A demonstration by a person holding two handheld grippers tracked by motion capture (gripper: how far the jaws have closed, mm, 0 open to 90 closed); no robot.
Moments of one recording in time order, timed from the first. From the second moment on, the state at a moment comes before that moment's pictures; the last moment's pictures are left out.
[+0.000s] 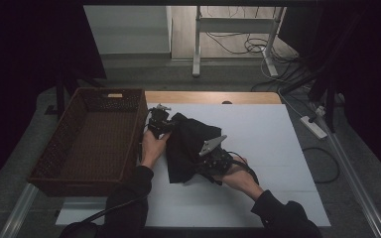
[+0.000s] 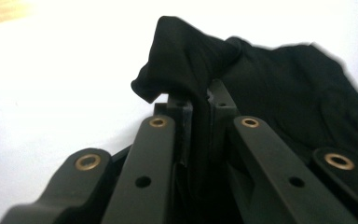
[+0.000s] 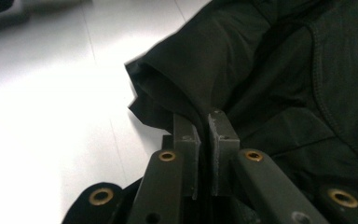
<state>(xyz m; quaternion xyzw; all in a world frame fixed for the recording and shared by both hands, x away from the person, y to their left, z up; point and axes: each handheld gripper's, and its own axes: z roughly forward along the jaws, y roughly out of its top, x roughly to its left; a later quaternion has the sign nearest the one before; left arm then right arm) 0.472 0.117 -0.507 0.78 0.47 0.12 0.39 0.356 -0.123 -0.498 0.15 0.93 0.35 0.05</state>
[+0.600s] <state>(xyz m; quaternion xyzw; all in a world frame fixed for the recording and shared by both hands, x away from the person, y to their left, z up) 0.471 0.114 -0.431 0.78 0.46 0.15 0.41 0.346 -0.125 -0.445 0.13 0.89 0.42 0.06</state>
